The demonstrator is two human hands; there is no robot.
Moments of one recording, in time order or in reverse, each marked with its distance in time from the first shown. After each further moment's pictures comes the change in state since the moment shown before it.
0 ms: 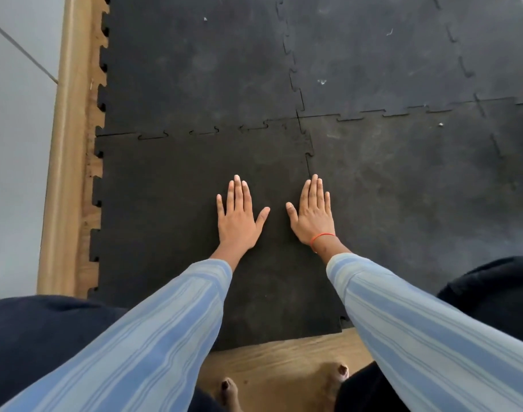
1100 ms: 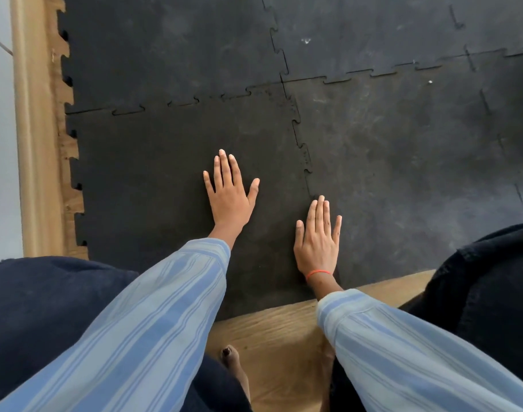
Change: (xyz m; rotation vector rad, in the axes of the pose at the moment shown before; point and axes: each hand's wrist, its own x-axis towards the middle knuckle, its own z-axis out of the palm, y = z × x) left_hand -0.008 0.008 0.011 -0.034 0.143 -0.036; right_hand -0.111 0.016 0.052 0.057 0.227 0.200
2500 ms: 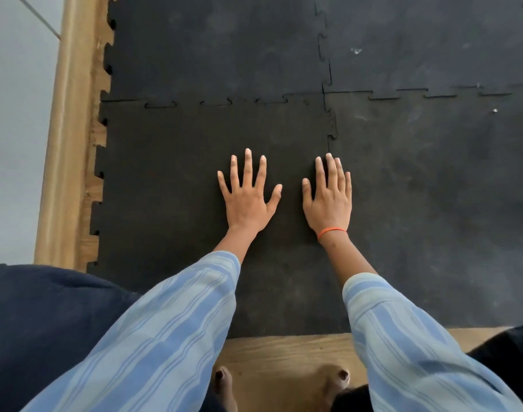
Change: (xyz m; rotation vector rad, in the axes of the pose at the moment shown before) left_hand 0.020 -0.004 0.009 0.010 0.095 -0.007; right_hand 0.125 -0.038 -0.002 0.071 0.139 -0.236
